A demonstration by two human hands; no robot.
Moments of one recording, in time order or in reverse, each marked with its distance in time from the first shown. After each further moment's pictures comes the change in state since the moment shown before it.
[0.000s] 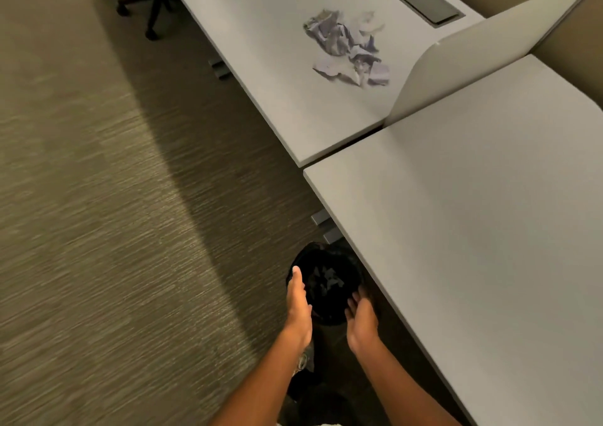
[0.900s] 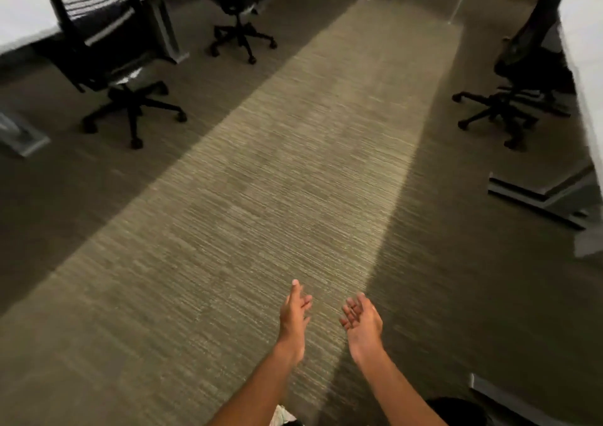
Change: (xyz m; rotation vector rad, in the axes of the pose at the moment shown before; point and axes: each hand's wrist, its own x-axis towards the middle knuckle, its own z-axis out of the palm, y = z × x) left_hand -0.150 0.033 -0.466 -0.741 0.547 0.347; right_hand -0.255 0.310 0.278 -0.791 -0.653 0.053
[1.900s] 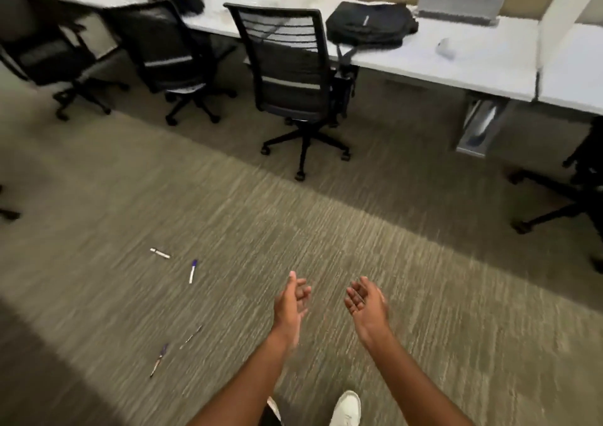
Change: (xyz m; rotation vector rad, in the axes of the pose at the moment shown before) left_hand -0.016 0.163 -0.363 -1.074 1.176 0.356; right_hand -0.120 0.239 0.493 -1.131 -1.036 0.390
